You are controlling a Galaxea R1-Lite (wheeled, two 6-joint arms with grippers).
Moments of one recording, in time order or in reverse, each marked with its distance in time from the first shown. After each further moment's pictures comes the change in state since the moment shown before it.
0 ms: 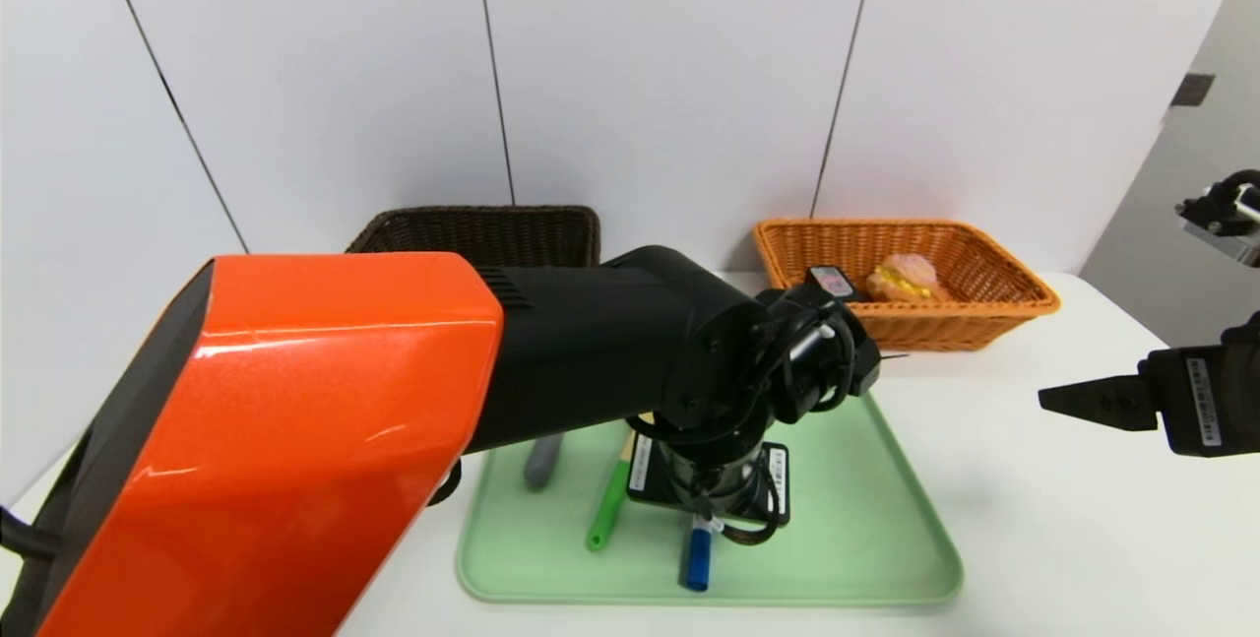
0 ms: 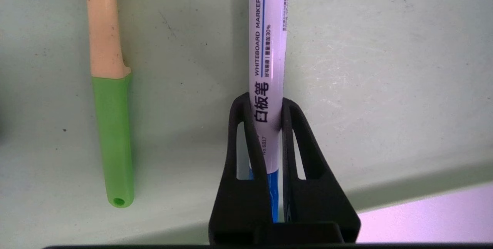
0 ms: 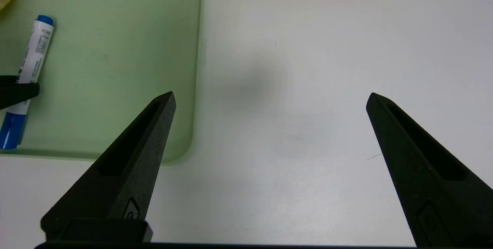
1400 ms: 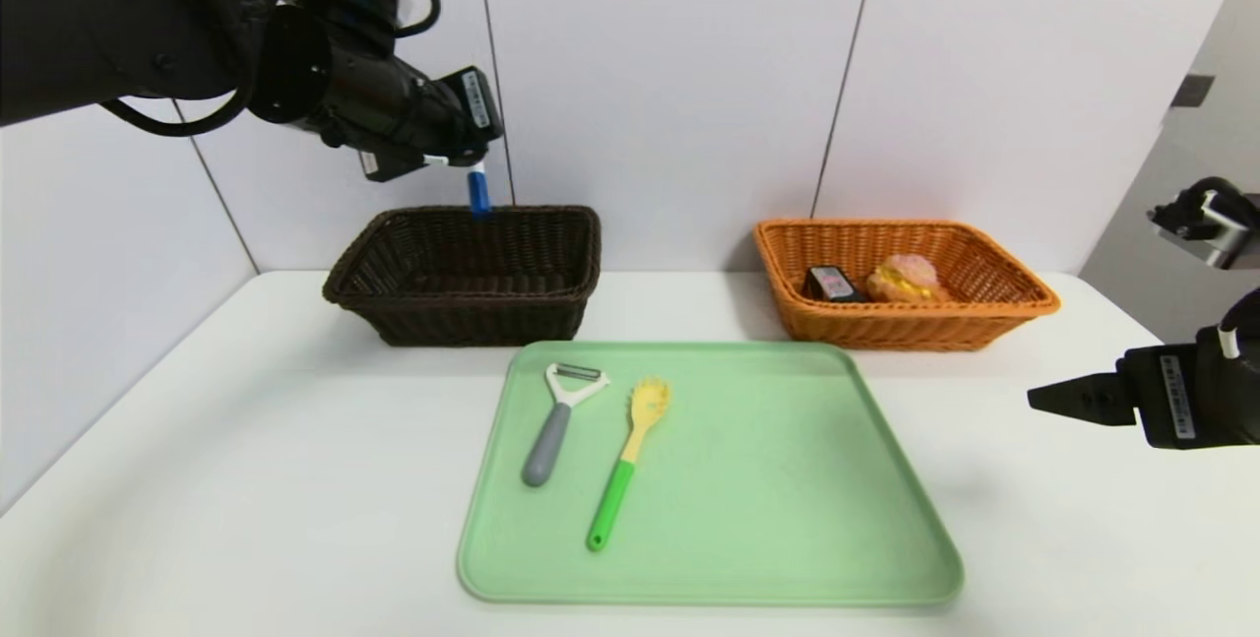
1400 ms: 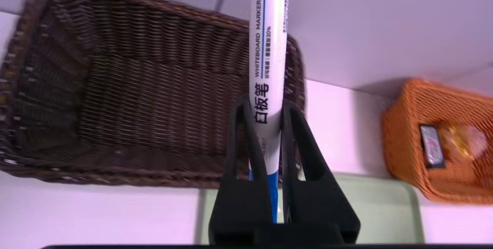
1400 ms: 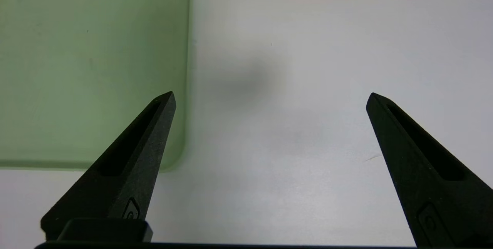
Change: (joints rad) left arm 0.597 -0.354 0.000 -0.382 -0.027 0.218; right arm -0.020 0.045 -0.006 -0.006 -0.009 0.001
